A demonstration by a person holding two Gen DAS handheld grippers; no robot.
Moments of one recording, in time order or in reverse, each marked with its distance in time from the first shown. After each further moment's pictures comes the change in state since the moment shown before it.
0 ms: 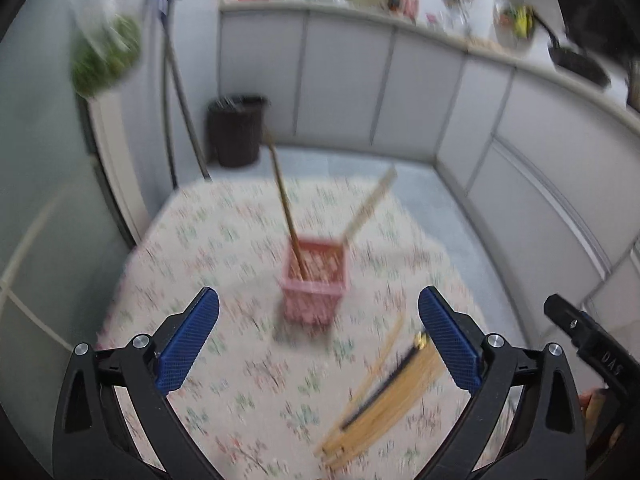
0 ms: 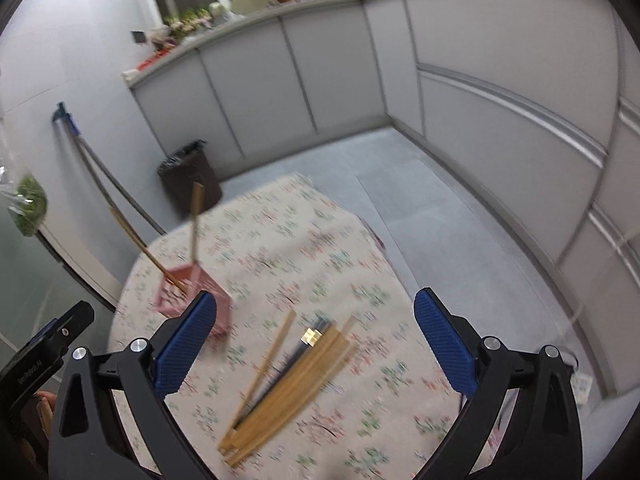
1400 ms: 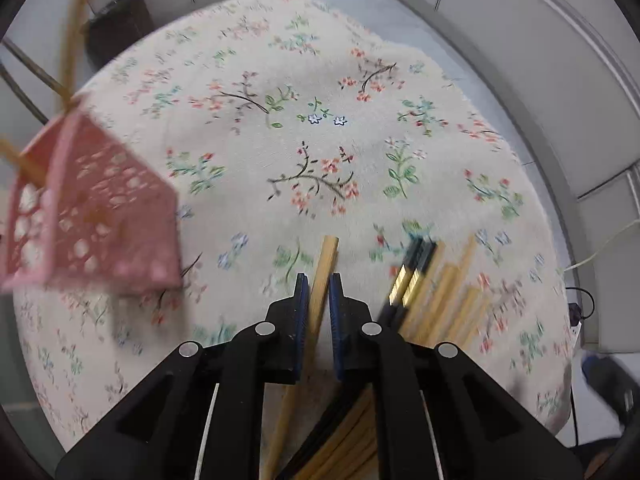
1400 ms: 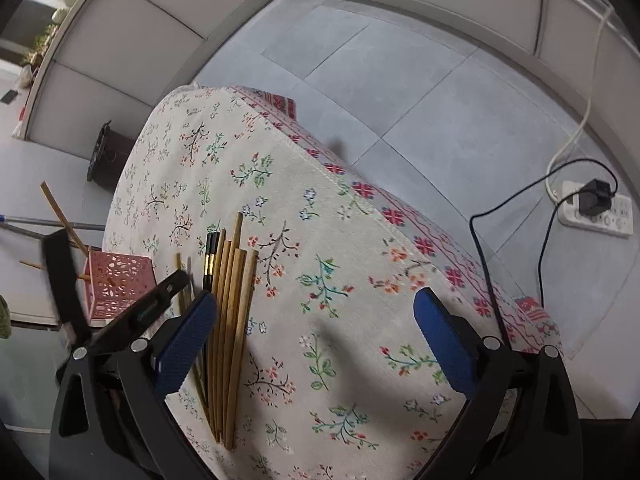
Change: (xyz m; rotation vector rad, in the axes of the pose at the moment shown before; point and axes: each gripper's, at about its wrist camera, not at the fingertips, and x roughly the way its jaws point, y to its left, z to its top) left arm 0.205 -0.097 -0.048 0.279 0.492 -0.040; right arm 0.108 -0.102 -0.059 0.449 0.422 -0.019
